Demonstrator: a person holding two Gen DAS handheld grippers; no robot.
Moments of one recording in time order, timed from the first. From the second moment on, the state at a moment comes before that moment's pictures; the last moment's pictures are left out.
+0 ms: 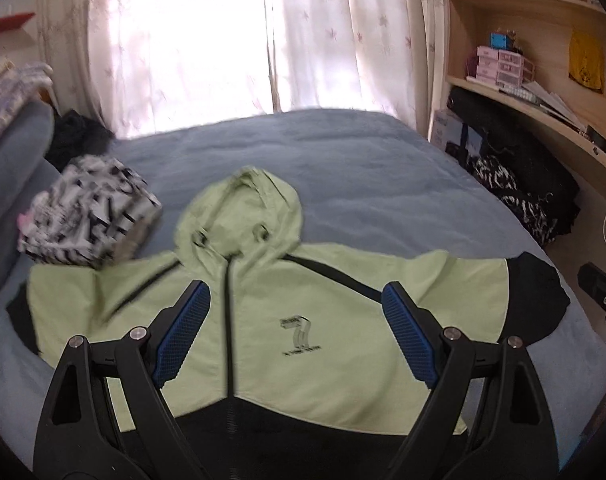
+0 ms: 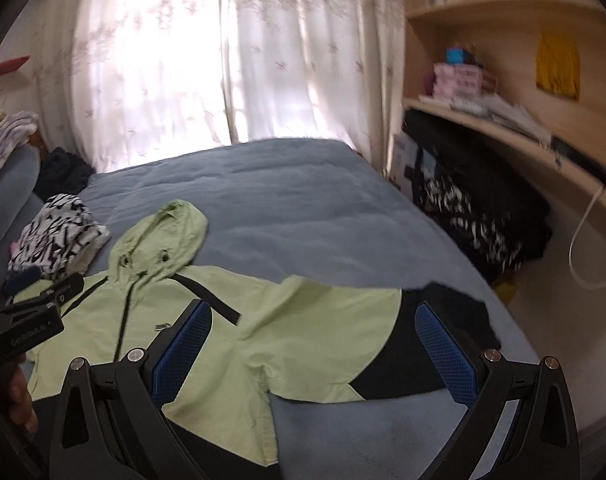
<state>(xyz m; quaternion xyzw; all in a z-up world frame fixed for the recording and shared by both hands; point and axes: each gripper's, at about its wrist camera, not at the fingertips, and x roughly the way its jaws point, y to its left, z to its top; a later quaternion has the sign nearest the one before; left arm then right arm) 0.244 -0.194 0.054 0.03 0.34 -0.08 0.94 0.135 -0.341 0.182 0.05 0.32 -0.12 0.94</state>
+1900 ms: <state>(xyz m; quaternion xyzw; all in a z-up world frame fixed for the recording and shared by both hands) 0.248 -0.076 -0.064 -0.04 0.42 0.02 0.91 0.244 -0.238 0.020 0.08 0.37 0.05 0.92</state>
